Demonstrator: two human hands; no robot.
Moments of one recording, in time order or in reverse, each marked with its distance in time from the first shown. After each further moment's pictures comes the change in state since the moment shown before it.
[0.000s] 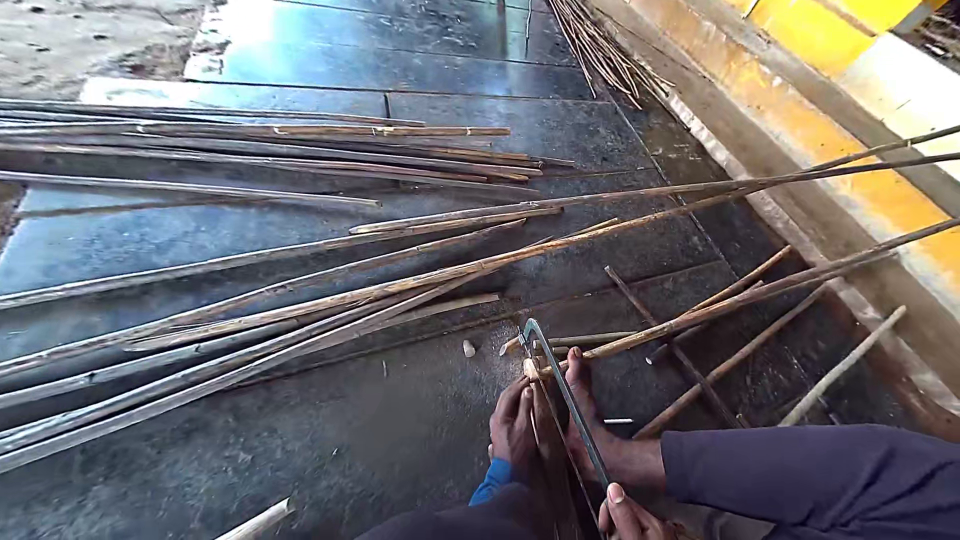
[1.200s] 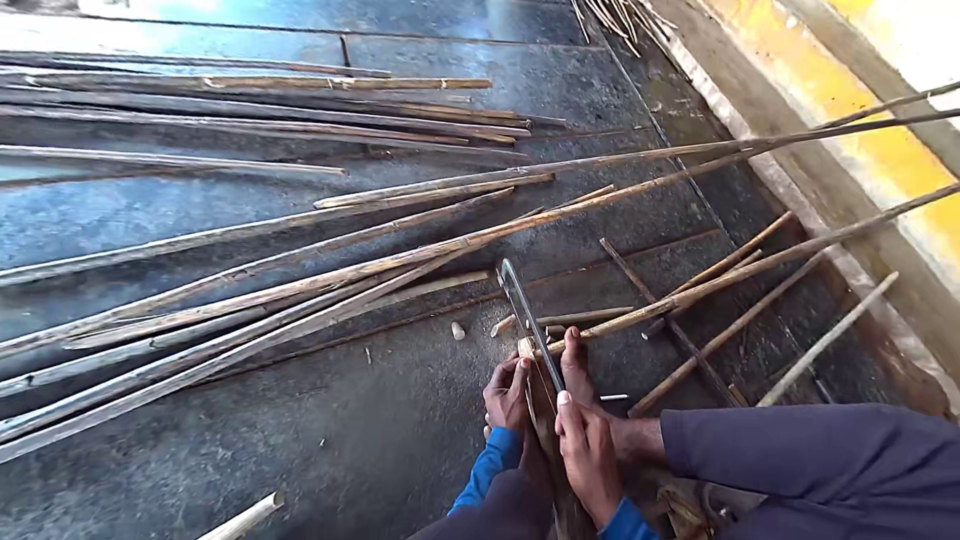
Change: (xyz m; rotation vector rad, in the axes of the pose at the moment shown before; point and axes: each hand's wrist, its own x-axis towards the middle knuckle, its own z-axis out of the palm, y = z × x) left_hand 0.015 0.005 0.017 -0.250 0.096 -0.292; right_hand 0.083 -0.018 0.052 -0.182 0.056 -0.180
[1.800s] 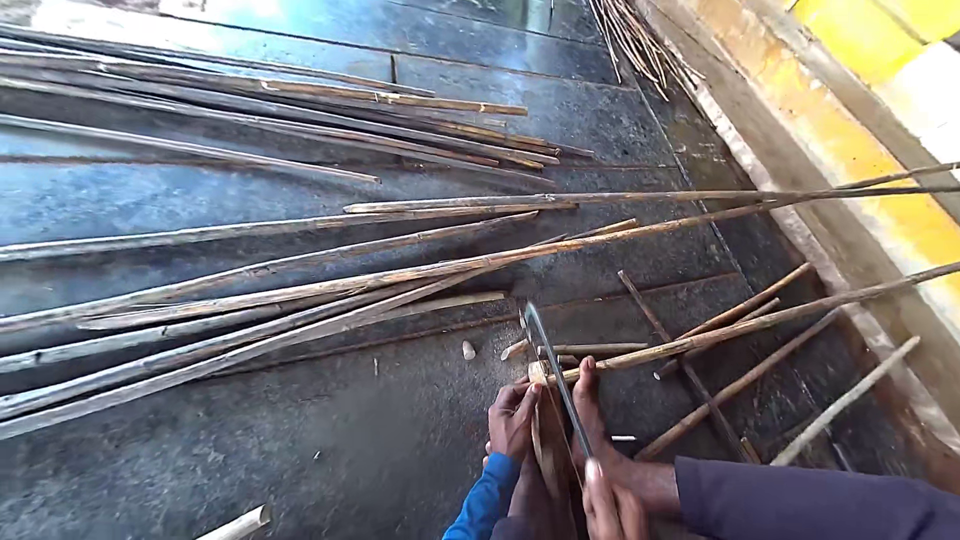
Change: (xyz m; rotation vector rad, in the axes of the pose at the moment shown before) left_hand 0.023 0.003 -0.007 0.050 -0.074 0.044; right_hand 0.000 -0.018 -0.019 -0.039 -0.068 0.005
